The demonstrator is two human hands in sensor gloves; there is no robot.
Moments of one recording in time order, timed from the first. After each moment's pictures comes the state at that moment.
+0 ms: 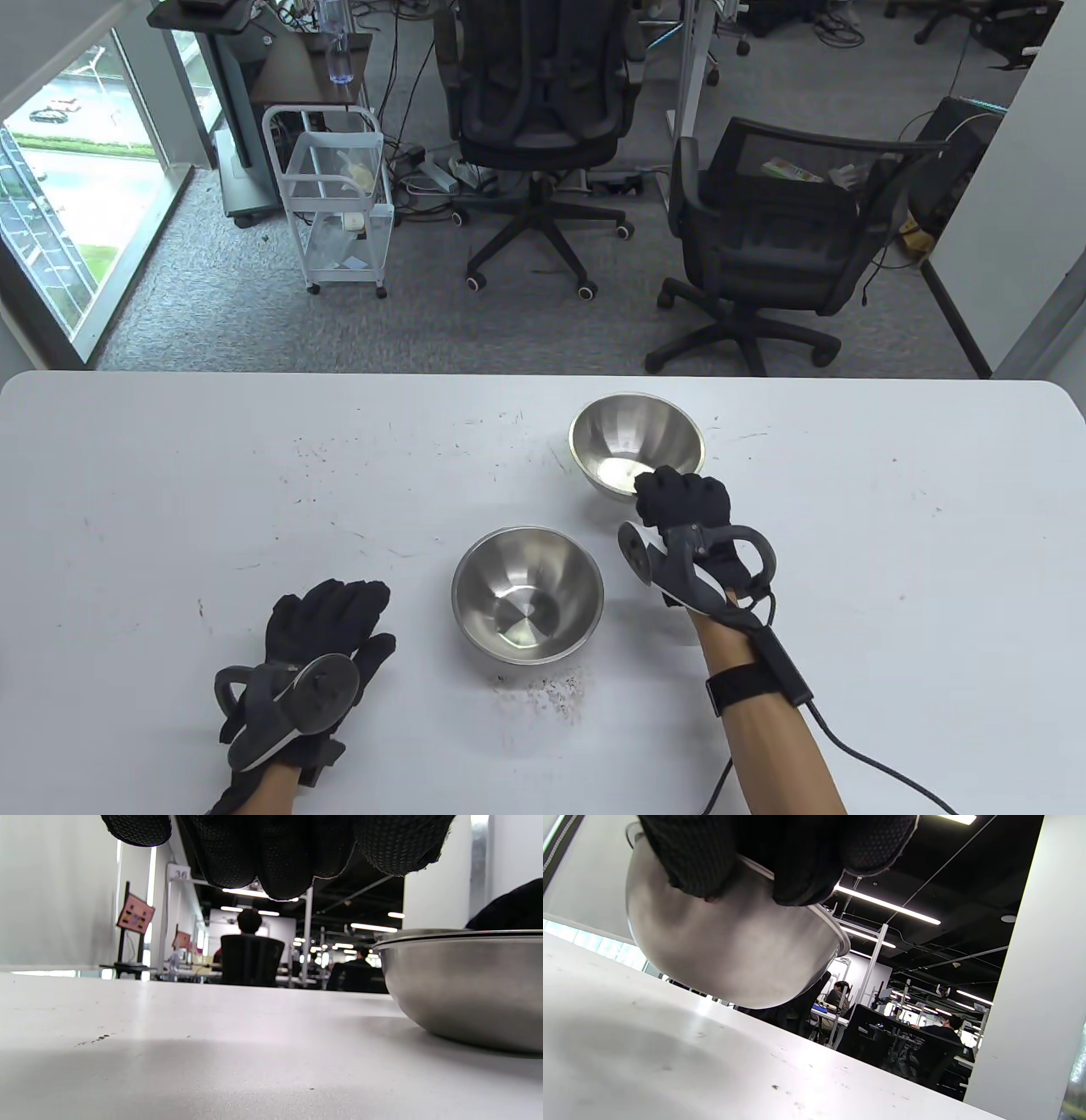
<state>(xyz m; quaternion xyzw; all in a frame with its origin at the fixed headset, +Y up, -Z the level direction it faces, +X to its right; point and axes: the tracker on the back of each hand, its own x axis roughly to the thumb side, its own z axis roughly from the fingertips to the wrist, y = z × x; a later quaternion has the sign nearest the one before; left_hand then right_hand) -0.251 -0.733 -0.278 0.13 -0.09 0.05 0.99 0.128 -0.718 -0.412 -0.06 0.23 -0.96 0.14</state>
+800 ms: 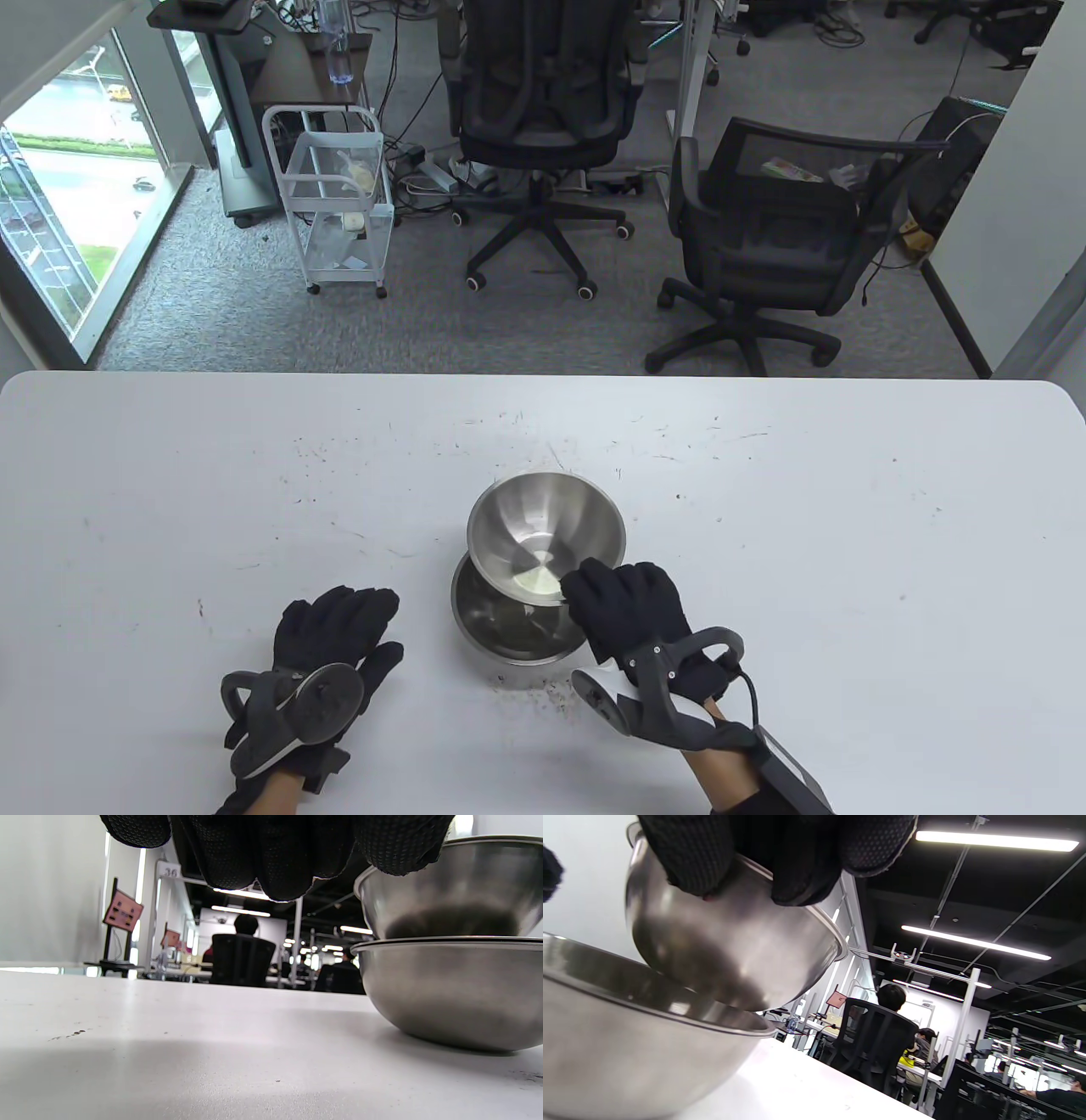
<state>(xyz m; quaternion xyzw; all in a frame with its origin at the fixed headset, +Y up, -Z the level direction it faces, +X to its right) -0.246 -0.738 -0.273 0.13 -0.10 0.06 0.98 0.070 -0.701 -0.284 -0.22 0.27 -0.93 0.11</state>
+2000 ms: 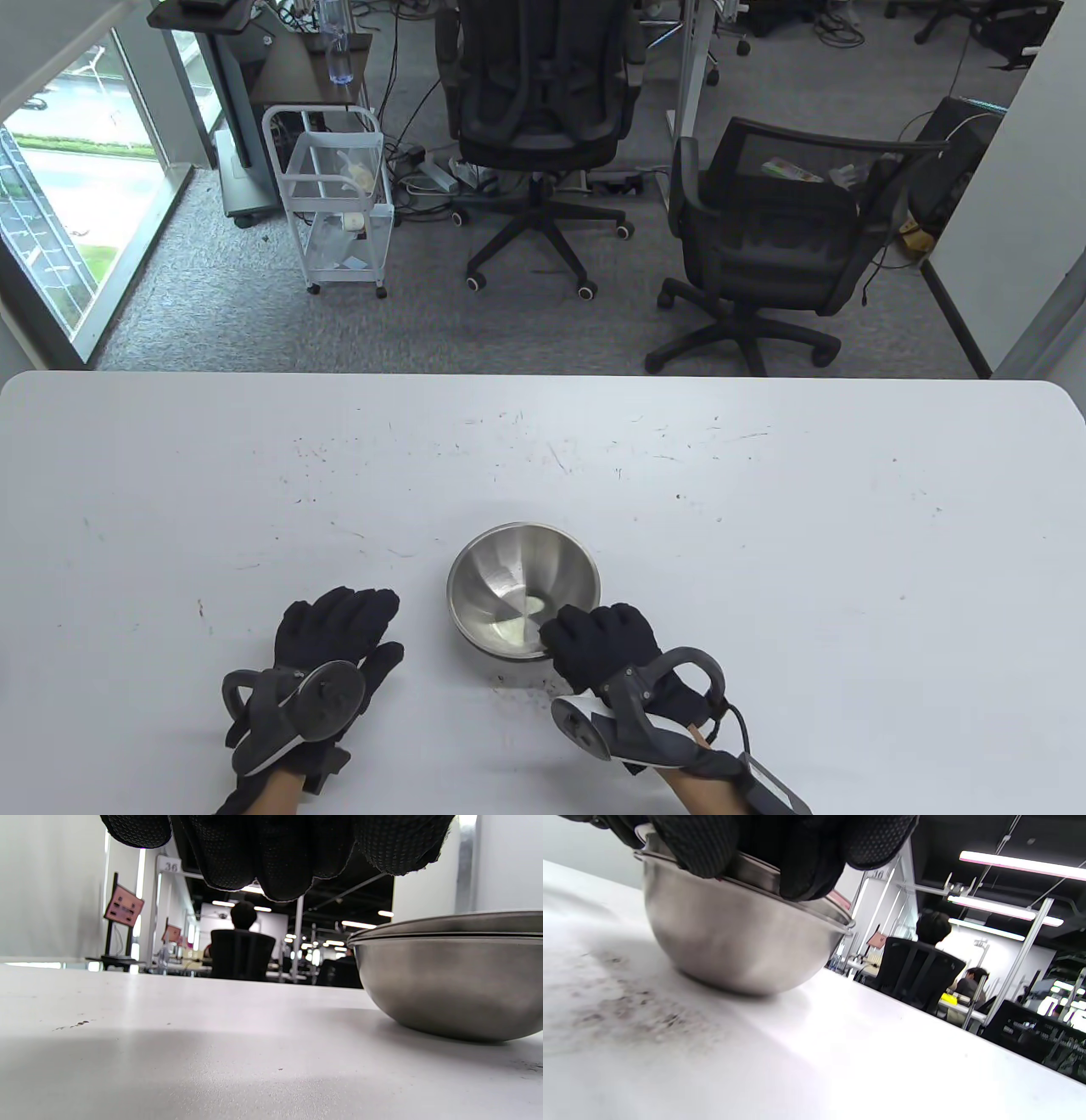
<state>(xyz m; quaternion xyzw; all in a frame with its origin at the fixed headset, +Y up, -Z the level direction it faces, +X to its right) -0.246 -0.739 -0.274 0.12 -0.10 0.06 0.99 0.058 -0.737 -0.276 -0.27 0.12 -0.95 0.12</state>
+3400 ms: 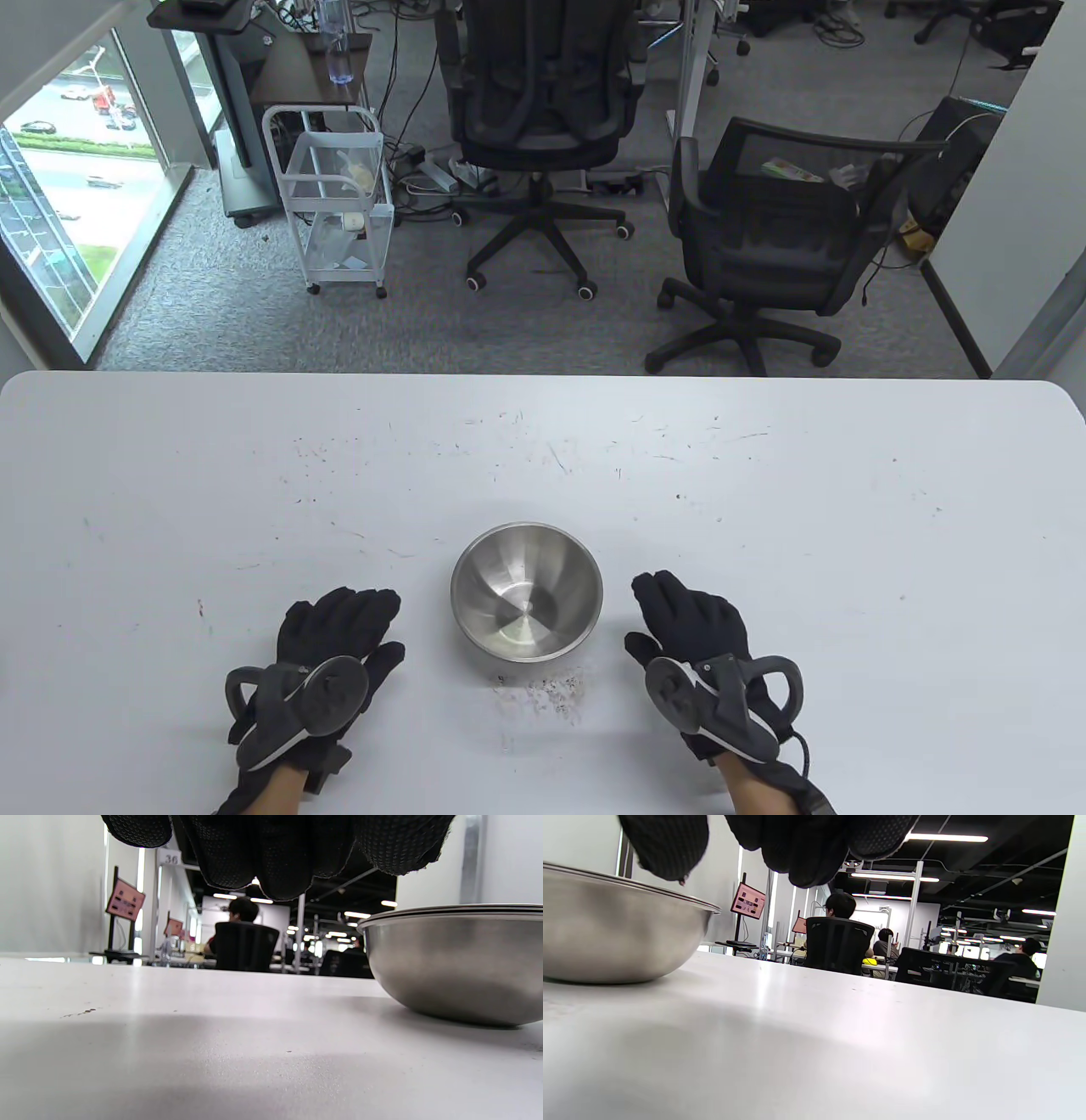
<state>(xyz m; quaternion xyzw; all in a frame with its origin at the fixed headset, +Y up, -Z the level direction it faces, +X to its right) -0.244 -0.739 -0.278 0.11 -0.10 0.05 0.99 0.151 -0.743 -0.290 -0.11 0.13 -0.99 0.02</state>
